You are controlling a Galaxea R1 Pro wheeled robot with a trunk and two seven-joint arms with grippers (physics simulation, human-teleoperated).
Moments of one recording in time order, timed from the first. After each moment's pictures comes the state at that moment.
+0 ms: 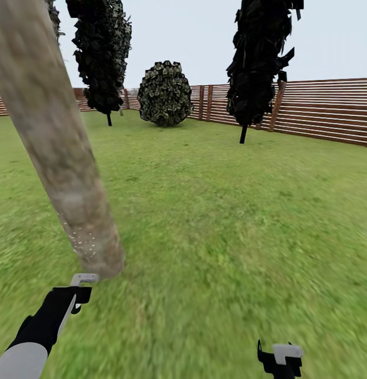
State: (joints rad) left arm -0.56 0.16 0.21 -0.81 -0.24 0.60 -0.07; right arm -0.39 -0.05 -0.06 -0.13 0.20 -0.62 -0.34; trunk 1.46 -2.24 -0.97
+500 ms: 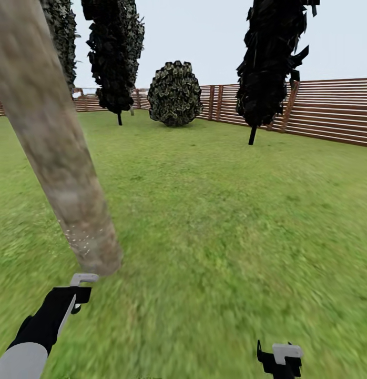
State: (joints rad) left arm -0.56 0.16 0.21 -0.81 -0.24 0.60 -0.07; right arm -0.39 -0.05 -0.06 -0.13 0.20 -0.62 -0.34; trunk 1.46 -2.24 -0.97
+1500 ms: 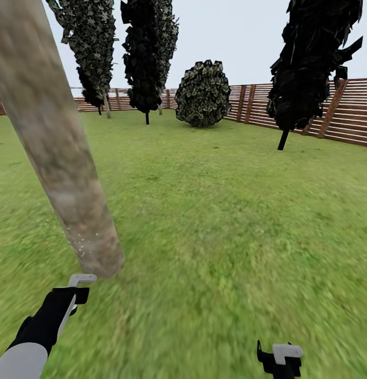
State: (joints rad) left arm -0.56 0.16 0.22 -0.81 -0.22 0.60 -0.02; right arm -0.39 -0.05 -0.06 -0.13 0.20 -0.62 -0.34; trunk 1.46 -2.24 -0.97
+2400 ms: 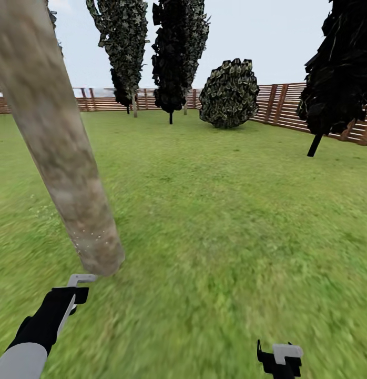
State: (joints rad) left arm -0.56 0.16 0.22 -0.81 -0.22 0.60 -0.02; right arm -0.39 -0.05 -0.06 -0.13 0.20 -0.62 -0.34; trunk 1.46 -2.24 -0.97
